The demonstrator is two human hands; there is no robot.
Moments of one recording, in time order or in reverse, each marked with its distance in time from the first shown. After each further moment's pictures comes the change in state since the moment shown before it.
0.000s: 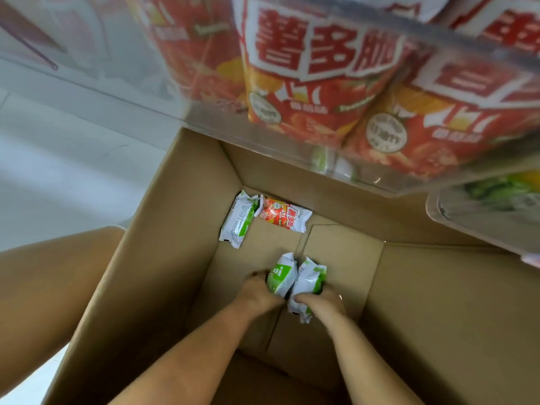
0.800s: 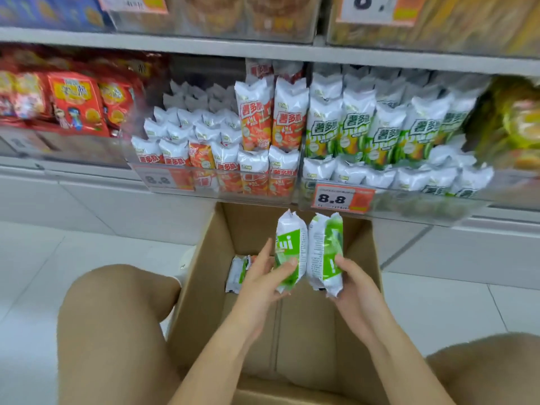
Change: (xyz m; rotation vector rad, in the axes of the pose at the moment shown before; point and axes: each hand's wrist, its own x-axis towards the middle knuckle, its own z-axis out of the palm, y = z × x) left_hand -0.321 0.059 -0.049 -0.781 -0.077 0.782; right_hand -0.325 0.020 -0.099 1.096 -0.279 -0.848
